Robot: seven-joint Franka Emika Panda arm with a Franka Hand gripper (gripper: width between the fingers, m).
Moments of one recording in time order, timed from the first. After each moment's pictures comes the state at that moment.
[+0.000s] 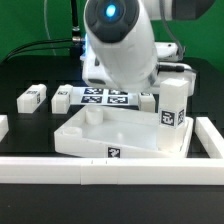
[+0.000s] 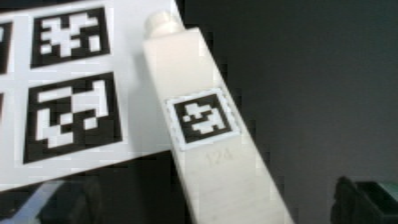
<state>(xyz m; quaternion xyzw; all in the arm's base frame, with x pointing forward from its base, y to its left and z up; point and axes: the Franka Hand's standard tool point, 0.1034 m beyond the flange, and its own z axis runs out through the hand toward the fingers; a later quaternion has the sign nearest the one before) 0.429 0.051 0.030 -0.87 0.14 0.46 0.09</state>
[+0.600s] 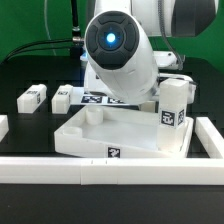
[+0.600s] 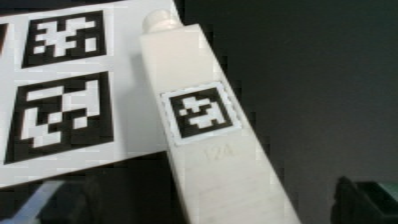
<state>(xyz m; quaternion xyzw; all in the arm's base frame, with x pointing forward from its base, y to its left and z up) 0.425 0.056 0.022 -0.87 0.13 0.46 0.09</state>
